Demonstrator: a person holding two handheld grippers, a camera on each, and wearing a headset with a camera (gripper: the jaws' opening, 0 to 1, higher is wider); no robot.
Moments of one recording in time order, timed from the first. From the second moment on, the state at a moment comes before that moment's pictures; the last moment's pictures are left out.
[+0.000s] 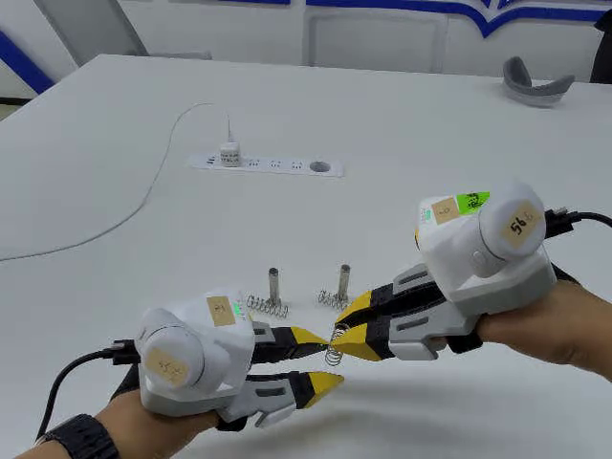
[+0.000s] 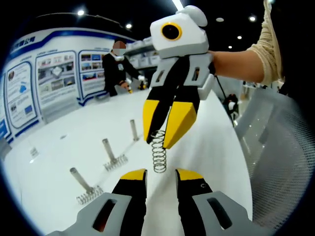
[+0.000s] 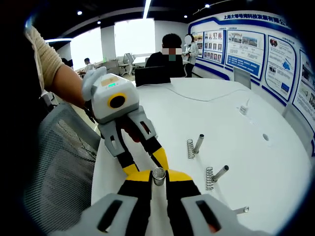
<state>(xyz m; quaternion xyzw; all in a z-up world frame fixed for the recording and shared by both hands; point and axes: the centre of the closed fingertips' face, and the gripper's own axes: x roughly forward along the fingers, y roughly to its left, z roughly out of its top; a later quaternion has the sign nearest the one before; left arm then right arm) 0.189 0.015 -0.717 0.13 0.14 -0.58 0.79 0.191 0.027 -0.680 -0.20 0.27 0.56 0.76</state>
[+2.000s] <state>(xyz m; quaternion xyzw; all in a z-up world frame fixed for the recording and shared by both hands) 0.225 0.085 -0.723 0.10 0.16 -0.47 0.86 0.255 -0.074 -0.640 -0.19 0.27 0.44 0.83</state>
